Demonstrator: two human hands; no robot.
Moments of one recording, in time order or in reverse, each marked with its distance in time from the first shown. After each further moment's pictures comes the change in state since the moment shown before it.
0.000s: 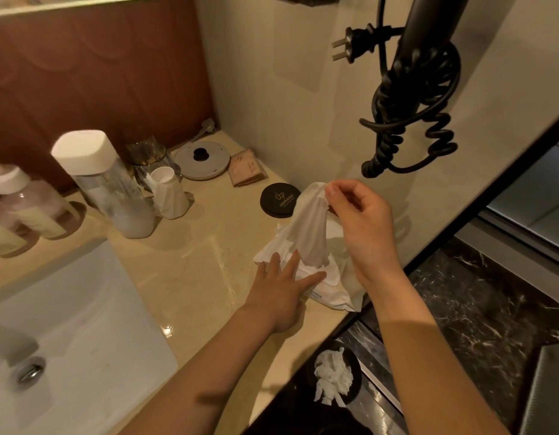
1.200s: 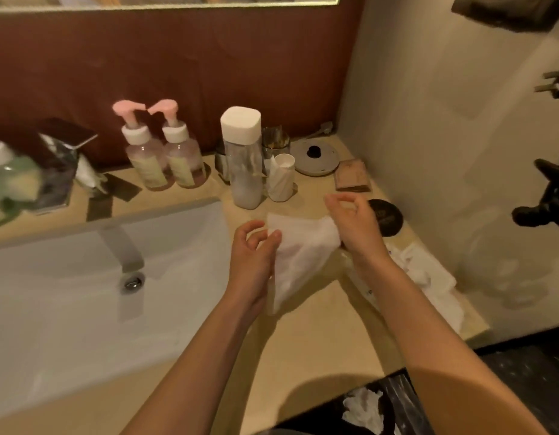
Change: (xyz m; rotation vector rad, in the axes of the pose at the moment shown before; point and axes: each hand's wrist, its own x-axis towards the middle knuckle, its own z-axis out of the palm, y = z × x) left_hand -0.099 -0.078 -0.016 -1.983 1.061 -0.624; right_hand 0.003 0.021 0.124 -0.159 -0.446 0.295
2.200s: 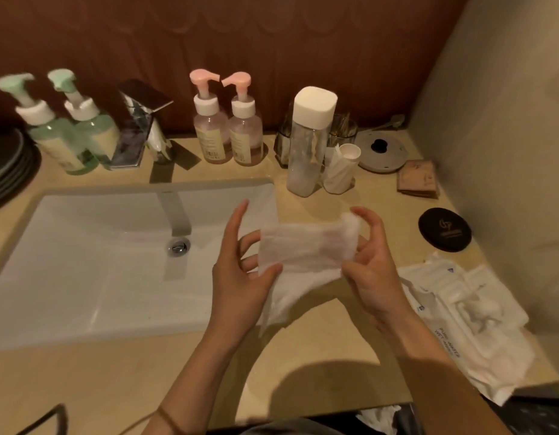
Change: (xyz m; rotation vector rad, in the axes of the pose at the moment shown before) left_hand -0.048 0.011 -0.072 0.336 0.169 0.406; right_hand -0.038 0.036 0.039 0.297 -0.478 -0.106
